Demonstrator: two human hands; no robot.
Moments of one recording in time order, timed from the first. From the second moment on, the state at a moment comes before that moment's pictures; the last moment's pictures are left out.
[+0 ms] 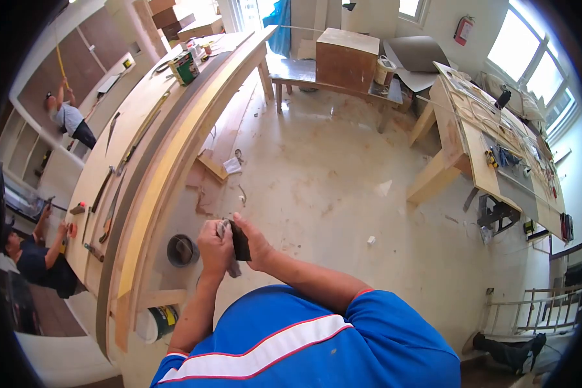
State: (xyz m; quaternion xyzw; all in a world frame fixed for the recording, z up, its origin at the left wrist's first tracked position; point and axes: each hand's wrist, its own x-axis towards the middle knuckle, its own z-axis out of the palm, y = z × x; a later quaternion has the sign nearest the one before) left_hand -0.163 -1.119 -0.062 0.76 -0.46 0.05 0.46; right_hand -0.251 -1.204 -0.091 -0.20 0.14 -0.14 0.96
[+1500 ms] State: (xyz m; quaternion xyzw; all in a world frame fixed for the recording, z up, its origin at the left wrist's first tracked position) left_hand -0.263 -1.116 -0.092 0.63 -0.60 -0.19 0.45; right_hand -0.374 -1.181 -0.107 -0.15 0.27 -0.46 0.83
